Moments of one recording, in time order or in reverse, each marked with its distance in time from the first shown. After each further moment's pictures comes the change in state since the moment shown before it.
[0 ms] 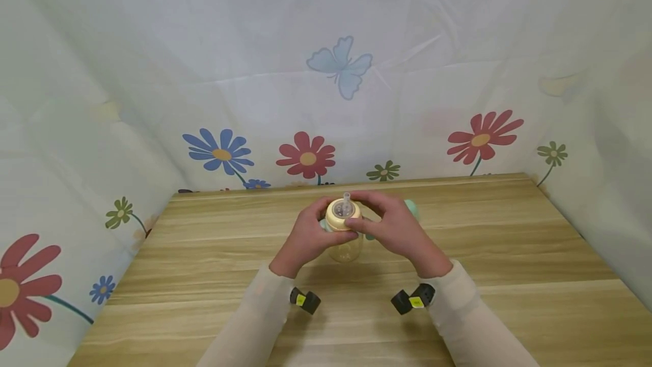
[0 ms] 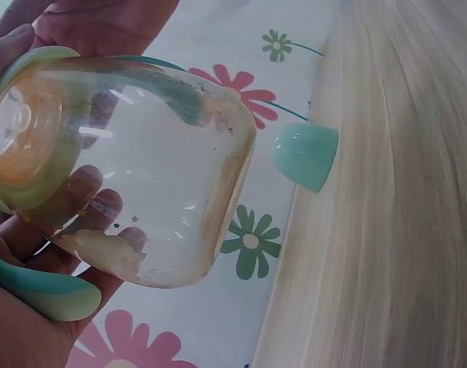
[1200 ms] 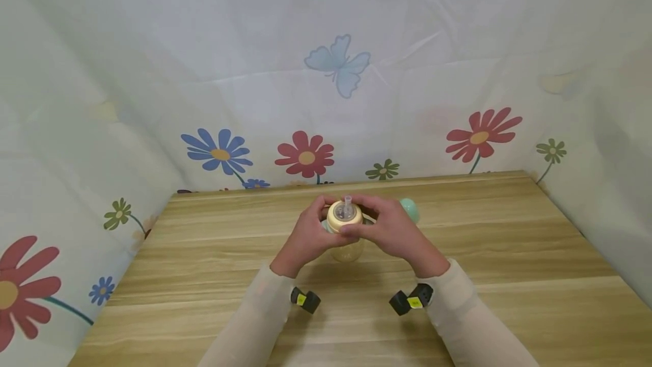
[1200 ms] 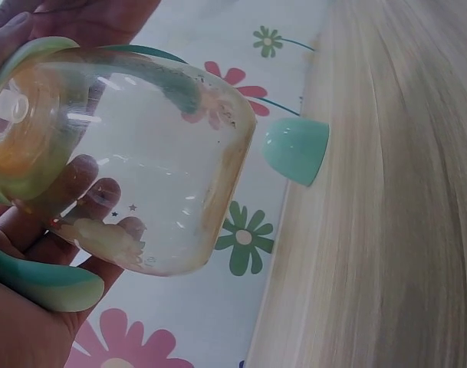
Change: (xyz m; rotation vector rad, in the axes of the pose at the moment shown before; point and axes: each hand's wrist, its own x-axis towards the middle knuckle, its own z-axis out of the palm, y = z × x) left_hand 0.000 -0.002 0.003 -0.027 -0.029 -0.061; right_hand -0.002 -0.003 0.004 -0.014 -0.042 -0.012
